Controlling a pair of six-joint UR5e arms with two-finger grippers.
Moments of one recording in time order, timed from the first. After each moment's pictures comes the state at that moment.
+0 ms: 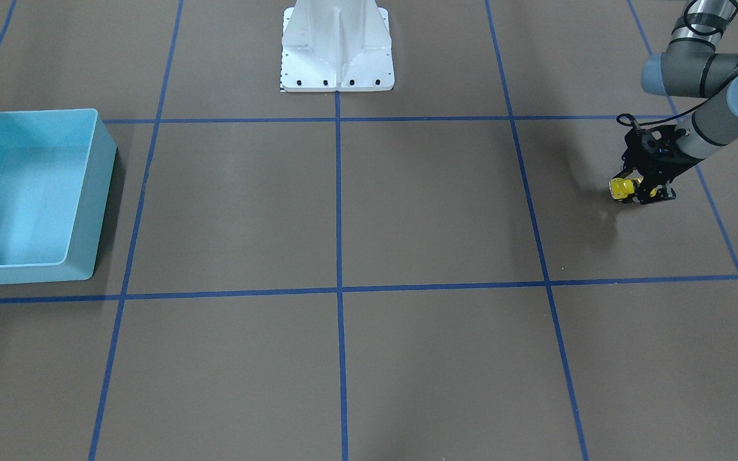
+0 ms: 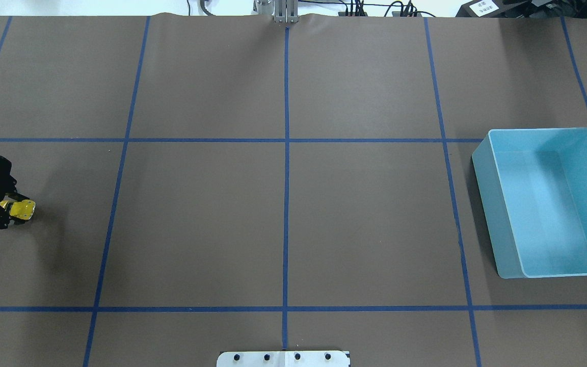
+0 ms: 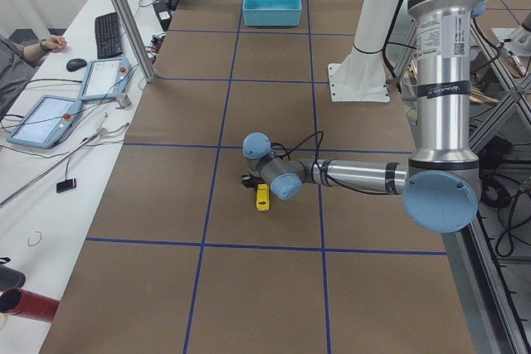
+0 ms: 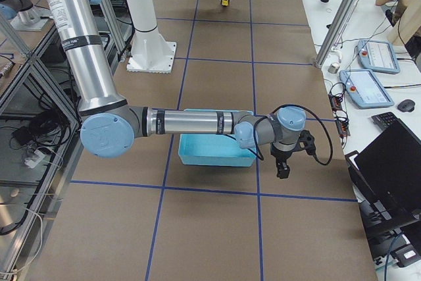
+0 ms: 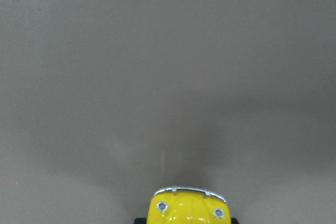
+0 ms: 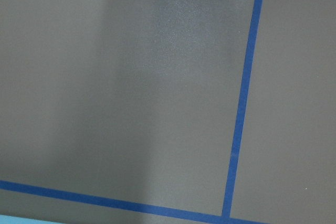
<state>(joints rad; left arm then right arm) -0.94 -1.48 -1.59 -2.29 -2.29 0.60 1.42 -1.29 1.29 -1.31 2.29 0.13</state>
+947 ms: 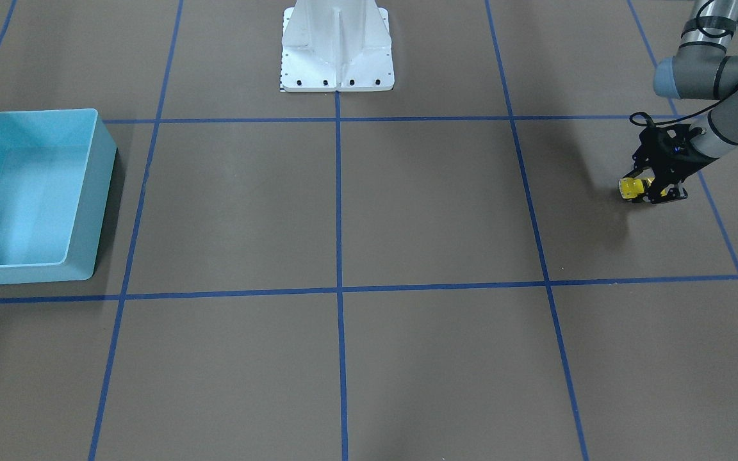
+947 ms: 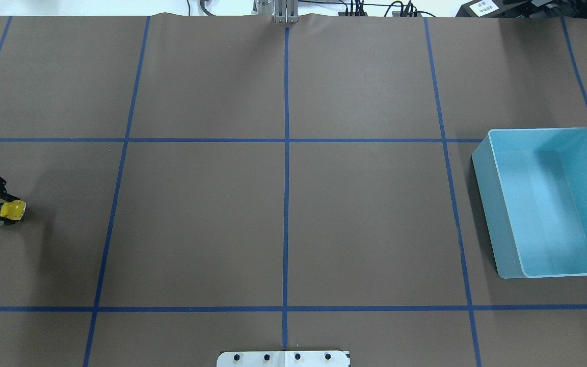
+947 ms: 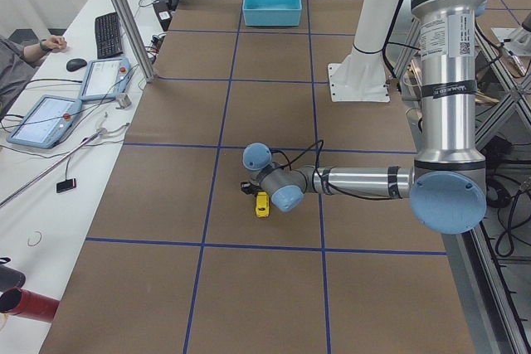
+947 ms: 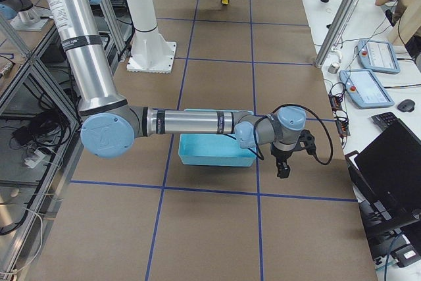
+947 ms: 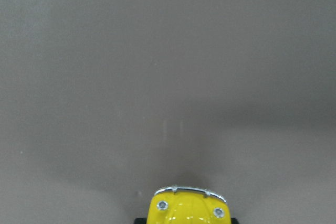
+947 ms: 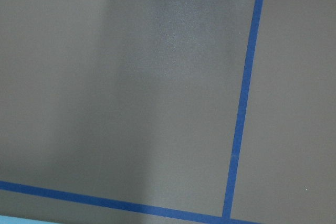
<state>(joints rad) -0.98 -1.47 -1.53 -2.38 -2.33 0.61 1.42 -1.29 1.29 -1.31 2.29 0.13</state>
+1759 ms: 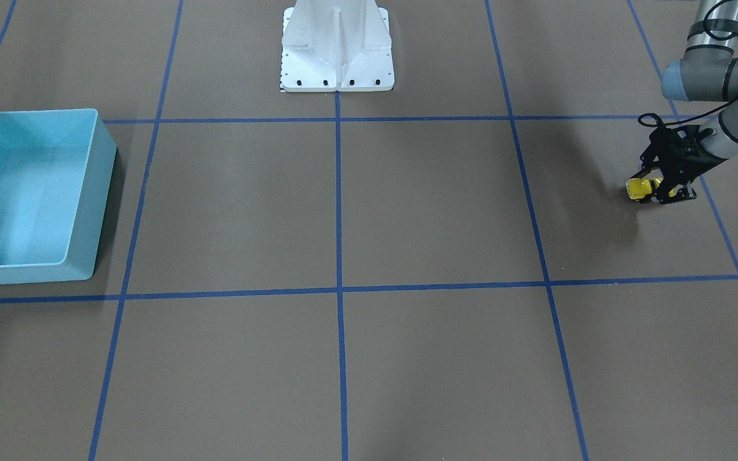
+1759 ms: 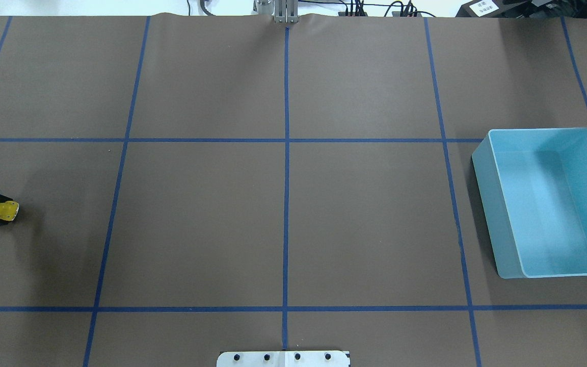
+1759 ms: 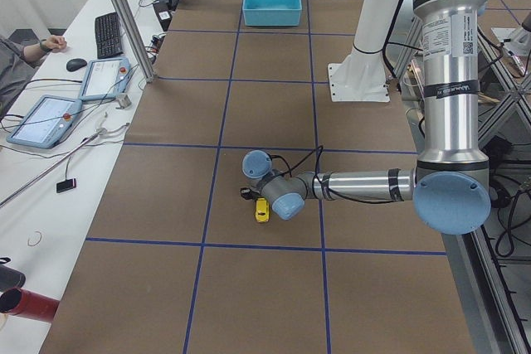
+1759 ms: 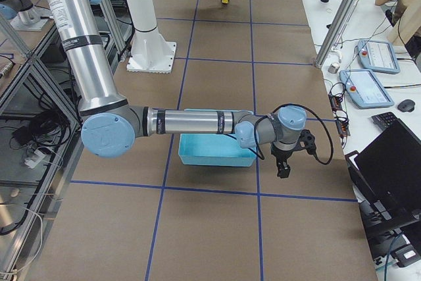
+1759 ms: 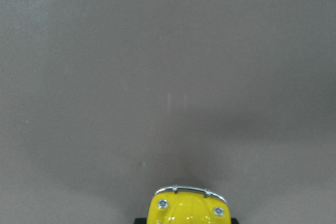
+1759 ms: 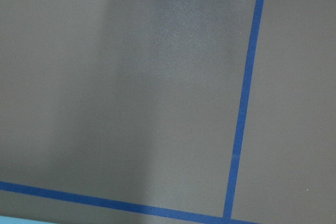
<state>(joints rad) -1.00 -1.46 -1.49 -2.42 -2.35 0.61 1.42 -1.29 1.29 -1.31 2.29 0.13</state>
